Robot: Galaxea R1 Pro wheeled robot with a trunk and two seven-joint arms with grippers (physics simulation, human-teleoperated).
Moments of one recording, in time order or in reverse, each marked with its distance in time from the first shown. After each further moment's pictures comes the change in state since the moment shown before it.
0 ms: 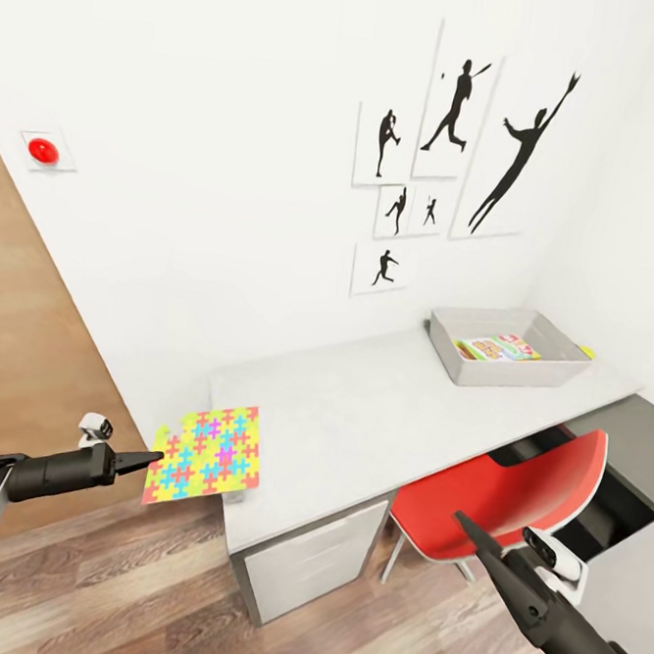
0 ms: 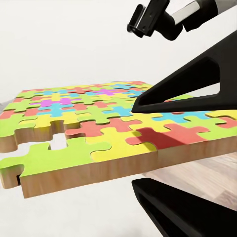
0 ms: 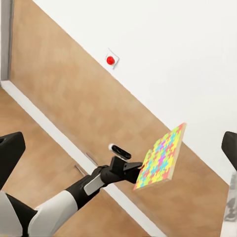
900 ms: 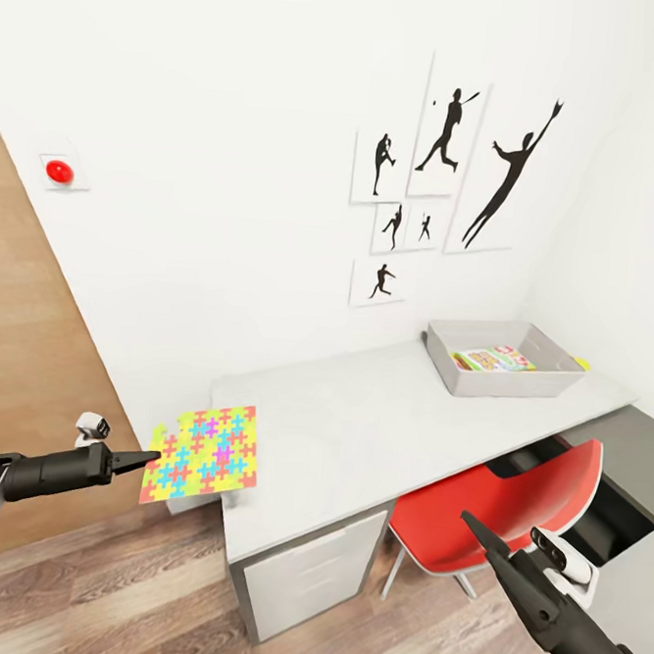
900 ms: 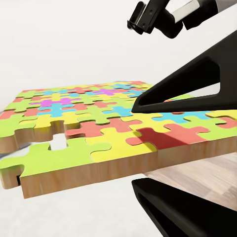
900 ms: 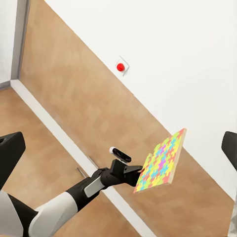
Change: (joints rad) left arm 0.000 0.009 0.003 0.000 0.000 0.000 0.000; right arm 0.000 0.002 -0.027 0.000 0.002 -0.001 0.029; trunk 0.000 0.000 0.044
